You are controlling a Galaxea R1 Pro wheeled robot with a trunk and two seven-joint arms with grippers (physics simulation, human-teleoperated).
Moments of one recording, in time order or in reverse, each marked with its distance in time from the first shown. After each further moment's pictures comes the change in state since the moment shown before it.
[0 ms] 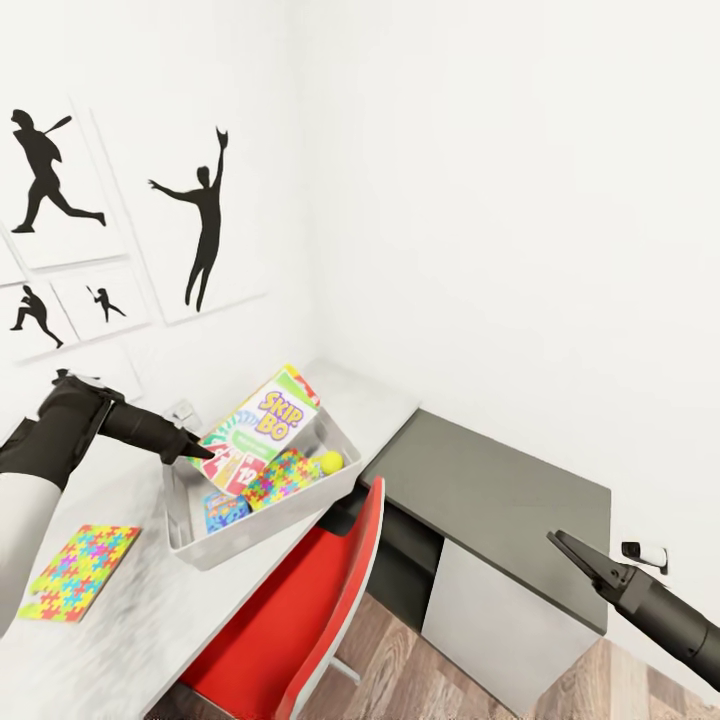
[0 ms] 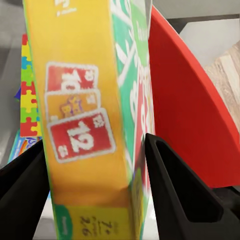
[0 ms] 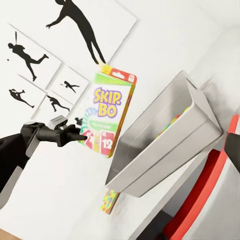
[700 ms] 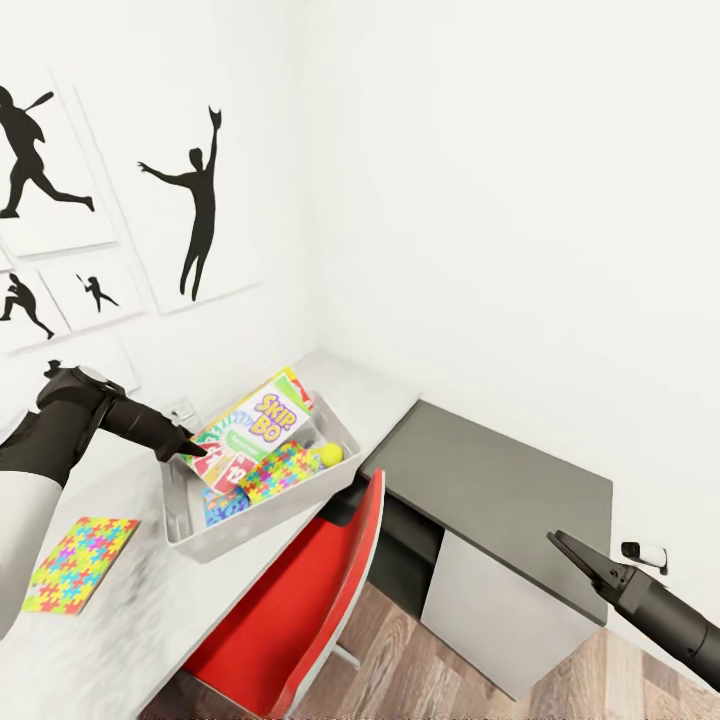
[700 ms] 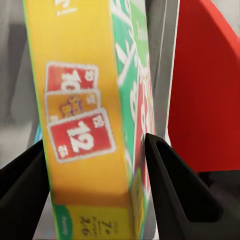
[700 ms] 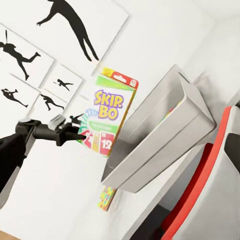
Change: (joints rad) left arm 0.000 -0.006 -0.001 -0.073 -0.130 -0.004 0.000; right arm 0.000 0.002 0.000 0.001 0.003 -0.001 -0.001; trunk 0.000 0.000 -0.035
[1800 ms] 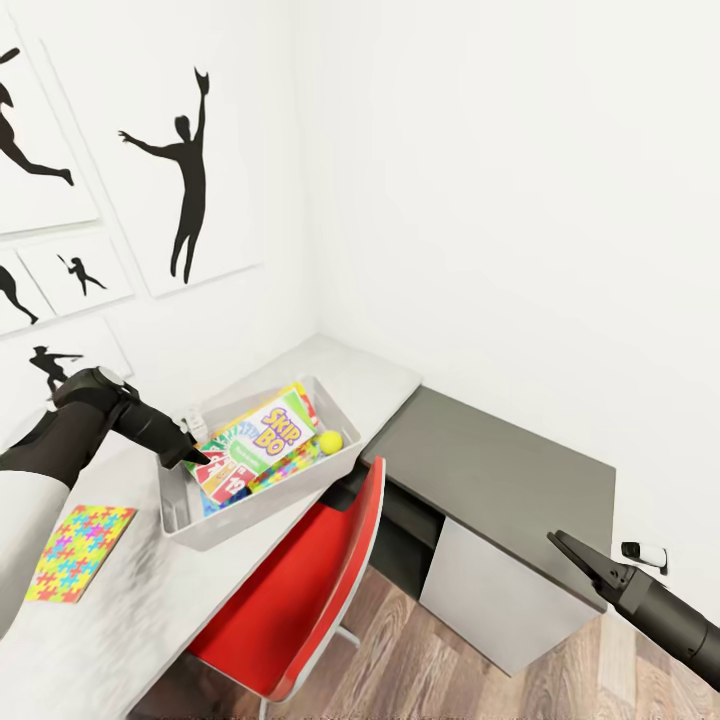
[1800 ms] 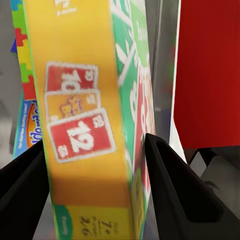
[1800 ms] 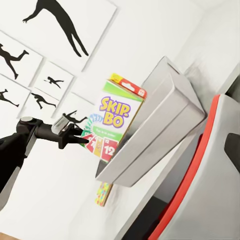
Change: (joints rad) left arm 0.000 0.000 -0.101 -0.016 -0.015 -0.008 0.000; right arm 0.000 0.000 -0.001 0.000 -0.001 0.000 0.000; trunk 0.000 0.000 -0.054
